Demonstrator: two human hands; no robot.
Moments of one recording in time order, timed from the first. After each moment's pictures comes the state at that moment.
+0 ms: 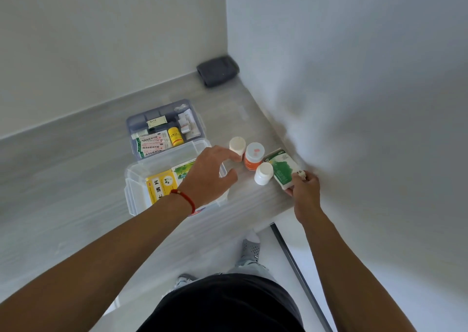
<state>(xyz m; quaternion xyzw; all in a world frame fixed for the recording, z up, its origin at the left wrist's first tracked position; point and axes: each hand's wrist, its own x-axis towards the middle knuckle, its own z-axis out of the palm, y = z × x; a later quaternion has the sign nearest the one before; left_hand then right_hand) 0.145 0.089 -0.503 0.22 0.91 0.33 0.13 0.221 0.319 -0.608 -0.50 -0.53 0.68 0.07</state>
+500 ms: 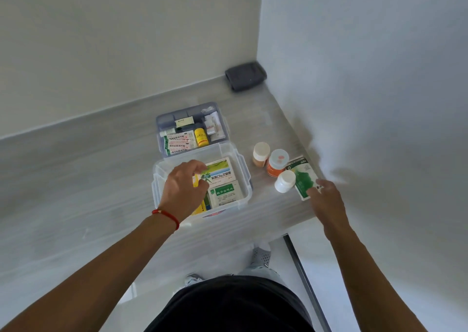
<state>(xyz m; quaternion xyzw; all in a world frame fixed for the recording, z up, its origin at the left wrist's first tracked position) 0.159 0.003 -0.509 0.04 0.94 0.35 0.07 0.229 0.309 -0.573 -0.41 -0.77 0.49 -0.07</state>
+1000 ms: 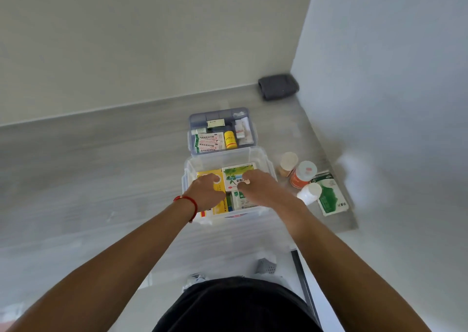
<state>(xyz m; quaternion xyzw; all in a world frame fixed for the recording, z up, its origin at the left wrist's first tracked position) 0.146 -0.028 -0.530 -0.08 0.89 0.32 0.31 0.142 0.145 -0.519 0.00 -0.90 0.31 -0.30</state>
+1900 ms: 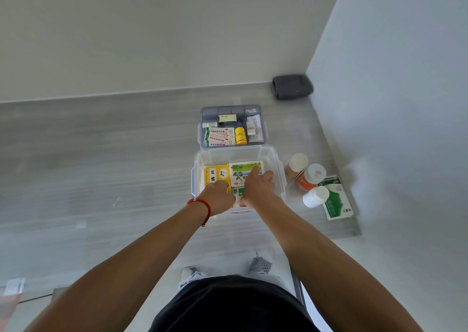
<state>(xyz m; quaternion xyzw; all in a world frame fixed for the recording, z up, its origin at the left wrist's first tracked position) 0.163 -0.016 -0.540 -0.11 0.88 0.33 0.33 0.138 0.105 -0.580 -0.10 -0.94 0.15 -0.28</state>
